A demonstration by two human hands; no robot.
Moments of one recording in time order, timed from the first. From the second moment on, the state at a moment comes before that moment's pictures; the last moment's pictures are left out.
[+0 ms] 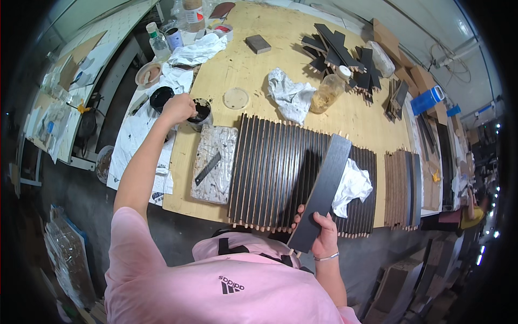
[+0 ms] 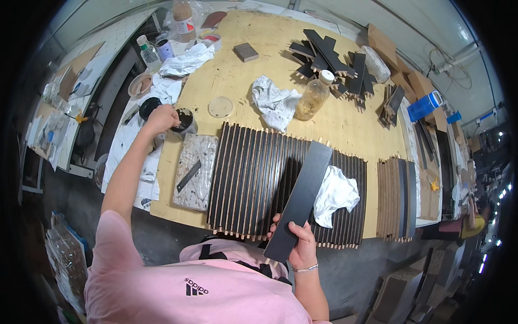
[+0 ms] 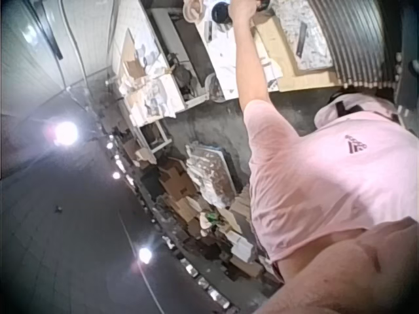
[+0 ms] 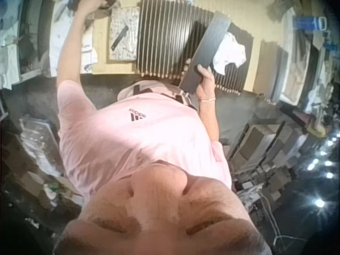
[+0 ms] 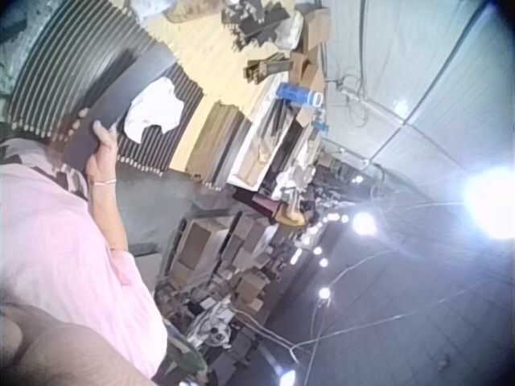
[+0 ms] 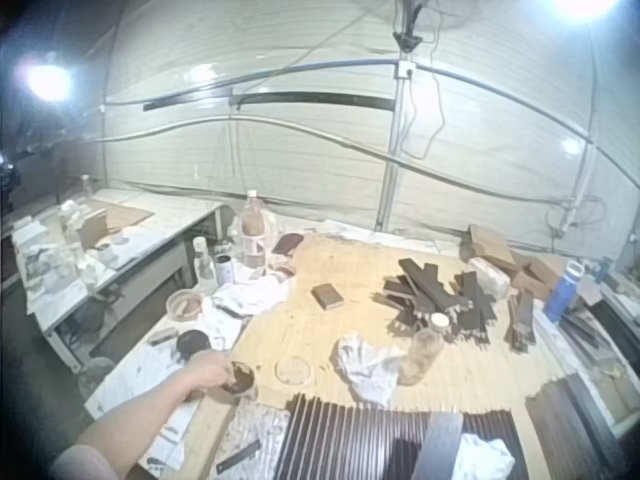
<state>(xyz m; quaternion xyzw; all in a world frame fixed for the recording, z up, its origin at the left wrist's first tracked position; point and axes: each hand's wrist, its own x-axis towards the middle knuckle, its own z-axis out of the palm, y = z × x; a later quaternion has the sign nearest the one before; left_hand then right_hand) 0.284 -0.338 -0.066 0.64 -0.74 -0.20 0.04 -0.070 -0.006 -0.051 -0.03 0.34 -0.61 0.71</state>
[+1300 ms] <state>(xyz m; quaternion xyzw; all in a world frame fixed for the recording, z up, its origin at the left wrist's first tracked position) 0.130 -0.085 -0.008 0.11 -0.79 -0.44 0.40 -0.086 -0.044 0.016 -0.09 0.31 -0.79 0.52</state>
